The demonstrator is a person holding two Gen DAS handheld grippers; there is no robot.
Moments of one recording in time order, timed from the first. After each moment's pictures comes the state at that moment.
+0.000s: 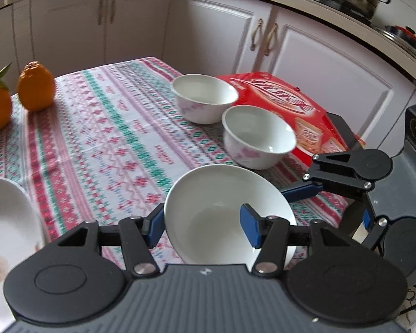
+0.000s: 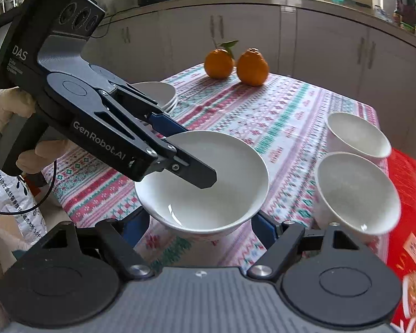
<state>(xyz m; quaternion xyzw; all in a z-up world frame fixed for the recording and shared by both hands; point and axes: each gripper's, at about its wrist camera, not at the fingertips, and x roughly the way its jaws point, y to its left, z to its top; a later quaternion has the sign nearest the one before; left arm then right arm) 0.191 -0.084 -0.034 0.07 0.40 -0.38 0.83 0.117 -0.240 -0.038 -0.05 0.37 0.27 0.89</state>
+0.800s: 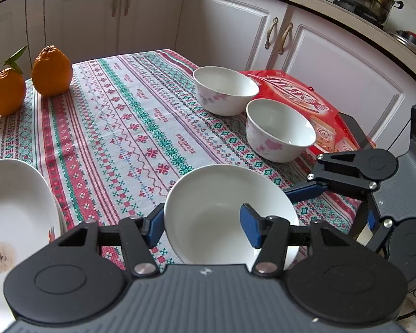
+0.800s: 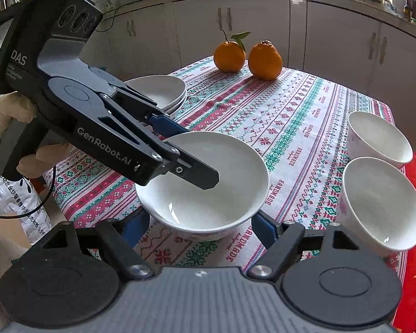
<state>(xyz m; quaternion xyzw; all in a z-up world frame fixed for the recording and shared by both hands) 0.199 -0.068 -0.046 0.07 0.41 -0.36 0.83 0.130 -0.223 -0.044 -0.06 0.38 0.28 0.88</state>
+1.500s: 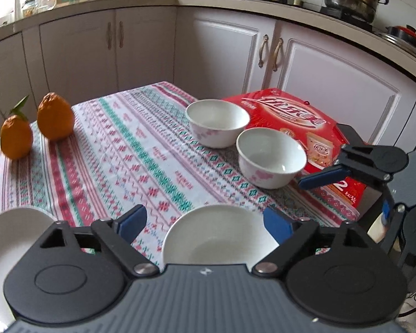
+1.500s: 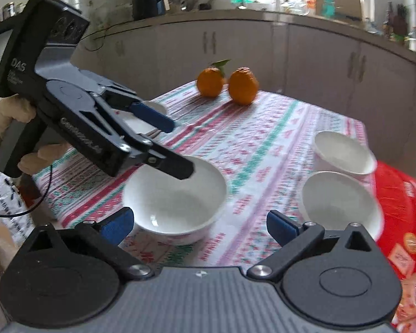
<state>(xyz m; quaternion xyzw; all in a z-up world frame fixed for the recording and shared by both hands) 0.188 -0.083 -0.009 0.10 0.35 -0.37 0.86 0.108 -0.262 -0.019 -0.05 0.34 0.23 0.91</state>
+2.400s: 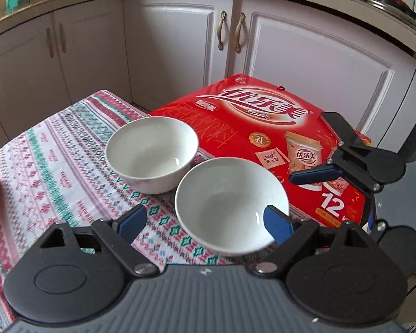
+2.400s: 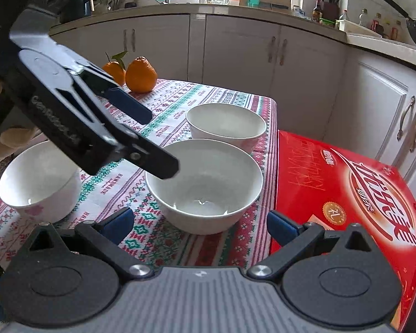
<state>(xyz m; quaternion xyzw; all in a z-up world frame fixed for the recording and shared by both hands) 0.237 -0.217 -0.026 0.16 0.37 -0.42 0.81 0.140 -0.341 -0.058 -0.06 0.34 0.11 0.93</state>
